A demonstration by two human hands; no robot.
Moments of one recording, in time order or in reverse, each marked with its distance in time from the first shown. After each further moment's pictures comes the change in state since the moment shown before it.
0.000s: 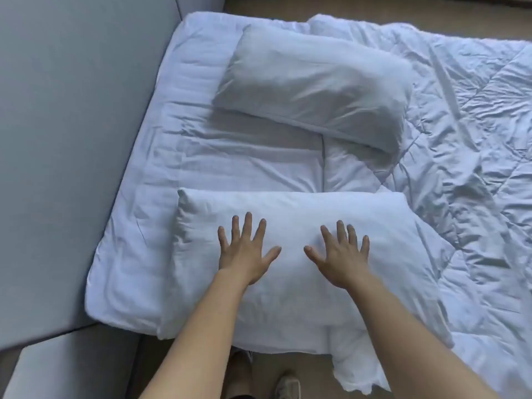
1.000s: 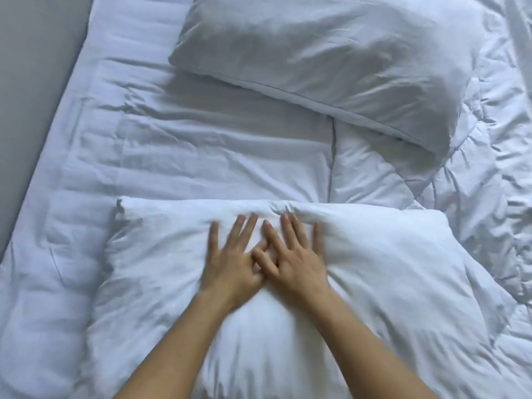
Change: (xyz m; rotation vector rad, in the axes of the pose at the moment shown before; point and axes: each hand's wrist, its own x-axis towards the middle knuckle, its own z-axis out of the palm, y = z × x) left_hand 0.169 0.003 0.079 0.216 0.250 0.180; right_hand 0.173 -0.038 0.060 -0.065 0.173 -0.304
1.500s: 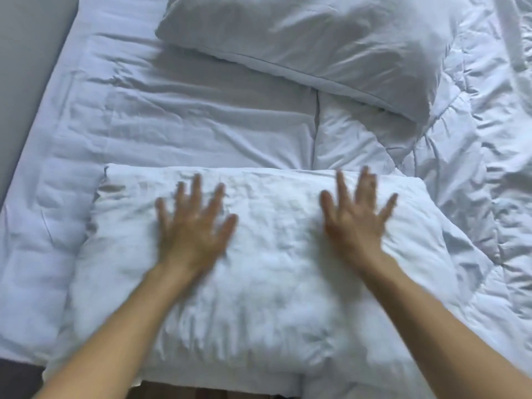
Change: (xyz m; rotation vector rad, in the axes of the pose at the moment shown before) left_hand -0.043 -0.002 -0.031 -0.163 0.062 -0.312; right_hand -0.042 0.100 -0.037 0.130 0.187 0.381
